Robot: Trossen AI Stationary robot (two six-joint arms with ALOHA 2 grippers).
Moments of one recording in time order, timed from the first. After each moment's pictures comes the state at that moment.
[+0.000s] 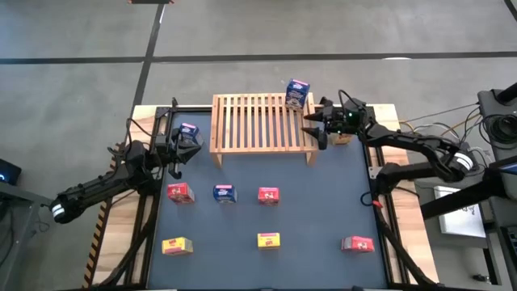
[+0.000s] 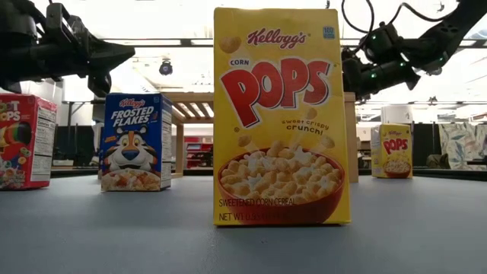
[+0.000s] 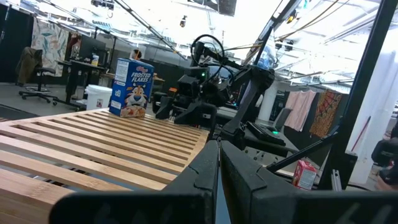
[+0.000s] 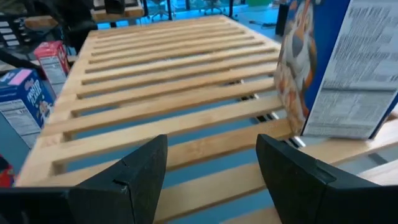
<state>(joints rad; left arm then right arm) 0.54 0.18 0.02 0.40 0.35 -0.32 -0.80 1.20 0.50 0.45 -0.55 -0.12</state>
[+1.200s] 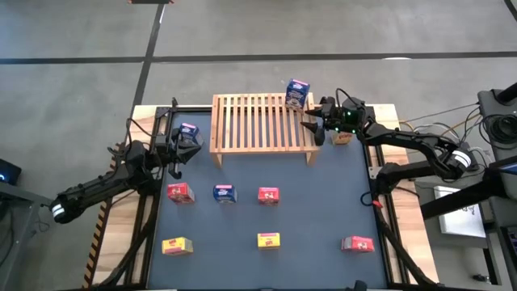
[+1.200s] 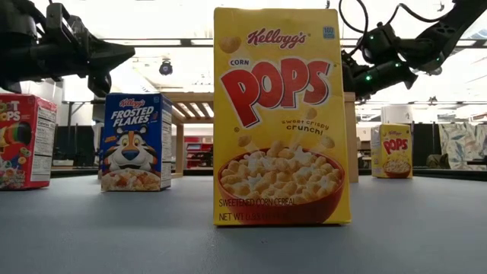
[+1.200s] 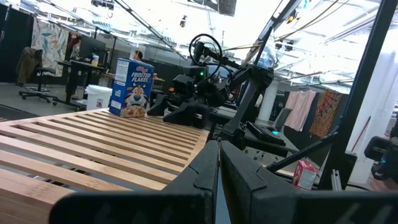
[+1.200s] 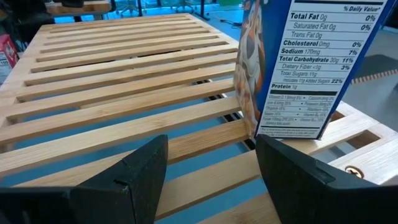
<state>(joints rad) 0.54 0.18 0.02 0.40 0.35 -0.32 -0.80 1.23 0.52 0.45 -0.42 -0.15</state>
